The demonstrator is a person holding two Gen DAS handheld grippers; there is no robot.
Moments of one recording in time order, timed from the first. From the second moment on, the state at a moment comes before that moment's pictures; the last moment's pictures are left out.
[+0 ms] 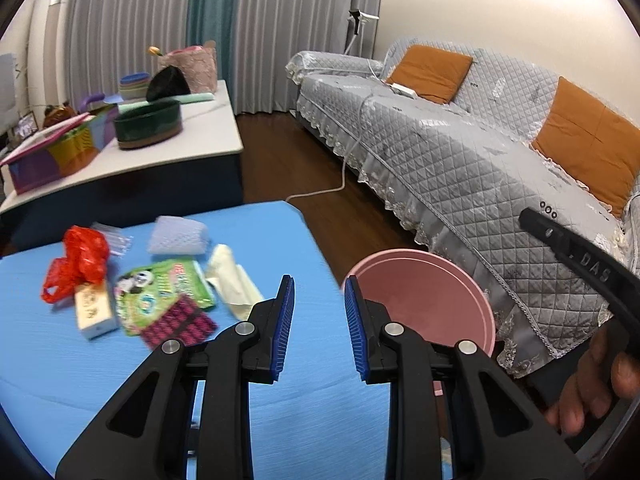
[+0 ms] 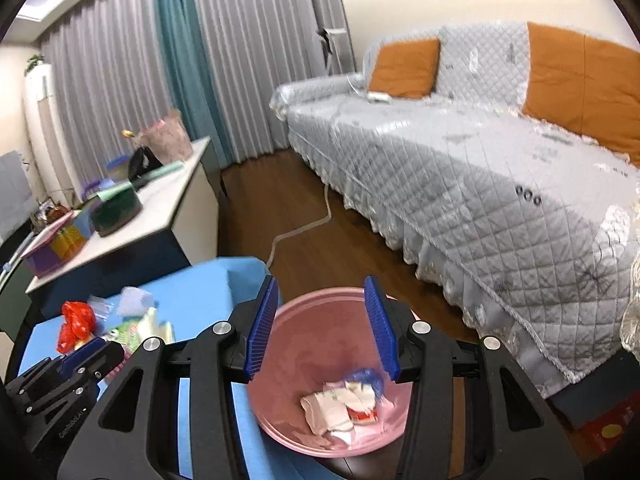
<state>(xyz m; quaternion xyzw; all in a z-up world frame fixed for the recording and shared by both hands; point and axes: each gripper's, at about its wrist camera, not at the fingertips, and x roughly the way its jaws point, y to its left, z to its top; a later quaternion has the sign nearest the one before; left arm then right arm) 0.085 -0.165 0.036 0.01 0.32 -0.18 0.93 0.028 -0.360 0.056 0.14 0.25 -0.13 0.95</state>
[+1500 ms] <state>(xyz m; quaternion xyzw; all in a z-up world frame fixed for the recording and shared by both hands) 0.164 0.116 0.001 -0.10 0.33 0.04 0.94 0.131 -0.192 -0.003 0.09 0.33 0.03 0.94</state>
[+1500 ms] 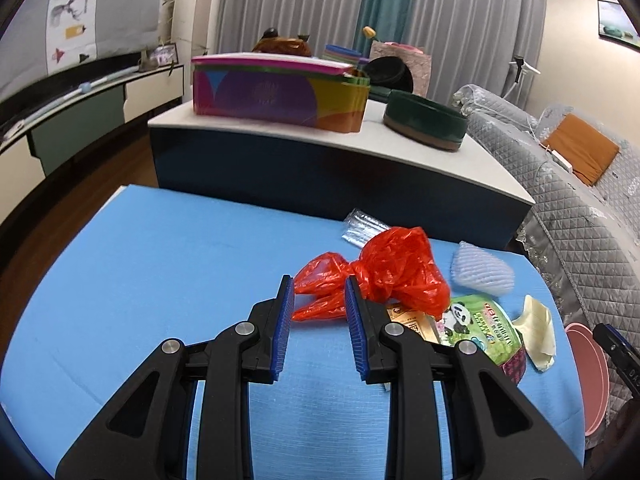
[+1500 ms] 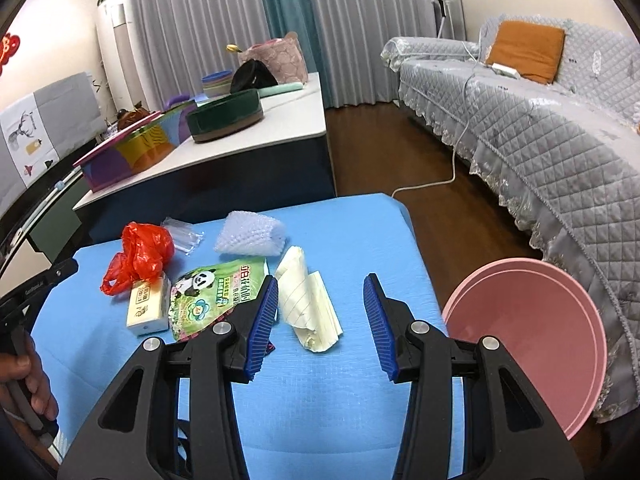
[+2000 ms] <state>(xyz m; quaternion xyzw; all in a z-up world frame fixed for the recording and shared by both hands) 0.186 0.123 -0.024 -0.14 0.36 0.06 0.92 0.156 -0.179 -0.024 0.09 0.36 0.05 0.93</state>
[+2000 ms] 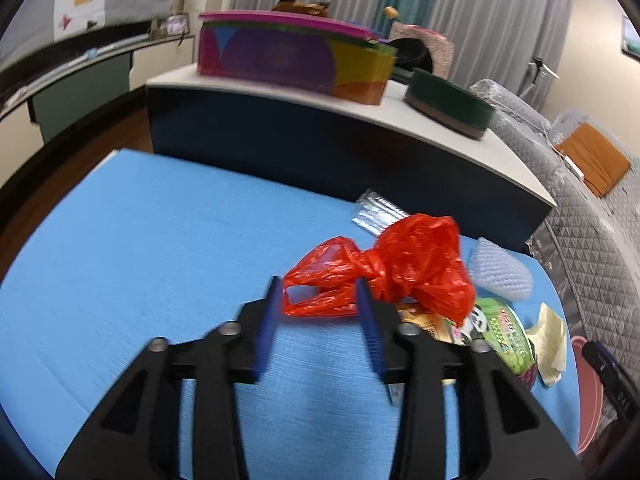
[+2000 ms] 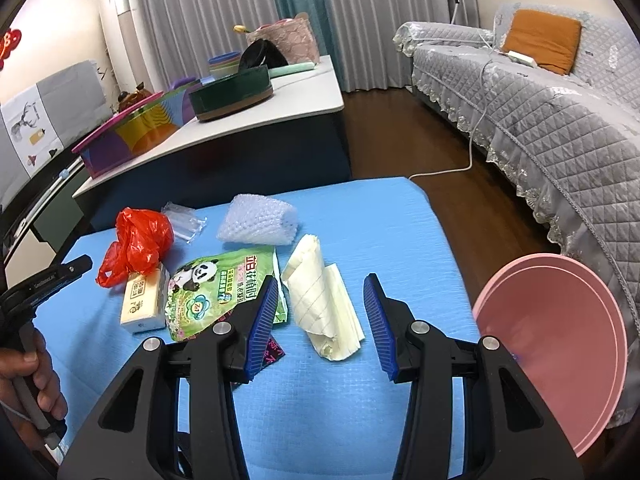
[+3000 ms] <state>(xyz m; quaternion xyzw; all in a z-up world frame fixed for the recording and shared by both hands) 0.203 0.141 -0.049 -0.19 0.40 0.07 0.89 0.178 -0.162 -0.054 0.07 0.41 0.08 0.91</state>
